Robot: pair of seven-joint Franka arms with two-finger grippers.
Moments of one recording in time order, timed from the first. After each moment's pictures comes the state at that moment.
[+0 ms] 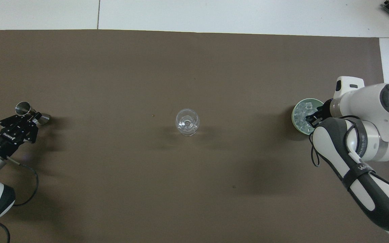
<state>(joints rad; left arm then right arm) 0.32 0.20 0.11 -2.37 -1.89 2.16 -0.63 0.06 0.20 -0.12 -2.08 0.00 2.38 -0.71</state>
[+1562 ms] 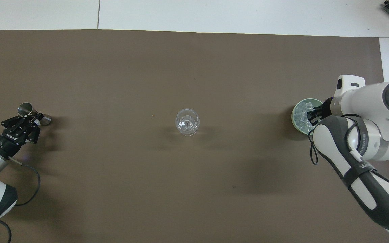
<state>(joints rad) 0.32 0.21 0.11 -2.37 -1.90 2.17 -0.63 0.06 0.20 -0.12 -2.02 0.03 2.32 -0.66</state>
